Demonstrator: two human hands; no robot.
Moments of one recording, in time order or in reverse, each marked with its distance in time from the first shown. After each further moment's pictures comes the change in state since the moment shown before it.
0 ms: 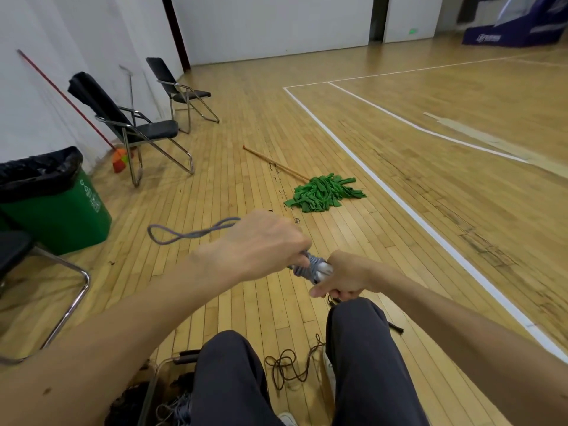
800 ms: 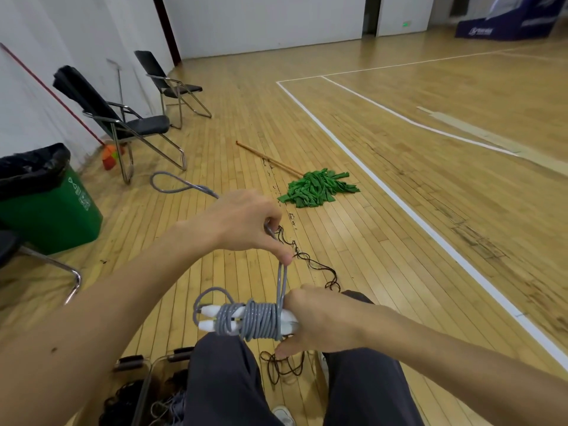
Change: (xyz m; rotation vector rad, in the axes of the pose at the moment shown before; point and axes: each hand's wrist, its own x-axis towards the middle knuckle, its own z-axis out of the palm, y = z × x) left_hand 0.013 -0.043 0.021 -0.312 0.066 -0.163; right_hand -0.082 -0.045 0.050 -0.352 0.004 -0.469
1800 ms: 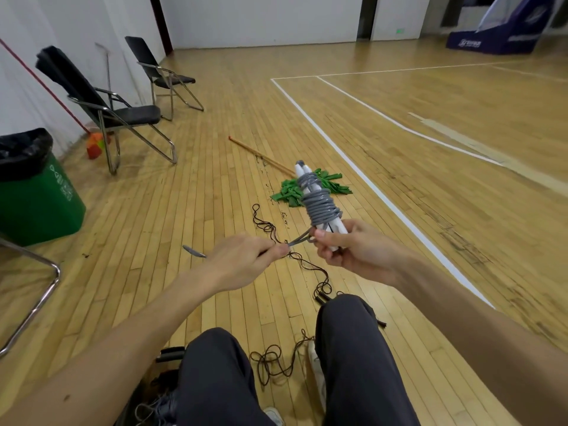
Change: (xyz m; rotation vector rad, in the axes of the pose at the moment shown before) left_hand -0.030 -0.006 0.077 -0.434 0.046 -0.194; right_hand 0.019 0.058 -0.054 1.244 0.327 0.130
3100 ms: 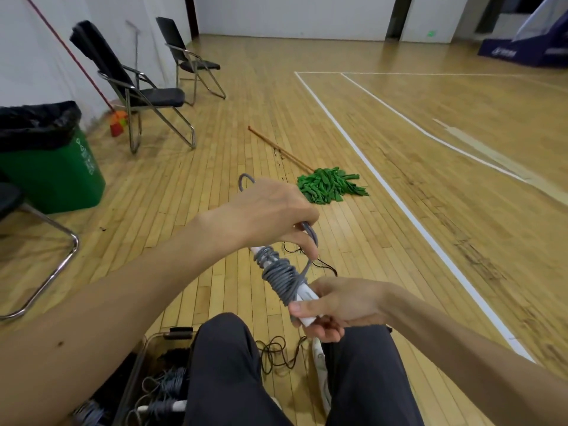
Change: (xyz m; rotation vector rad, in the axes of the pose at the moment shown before) left_hand 0.004 0.018 -0.069 0.483 0.231 0.538; right_hand 0.004 0.043 0.056 -0.479 -0.584 0.354
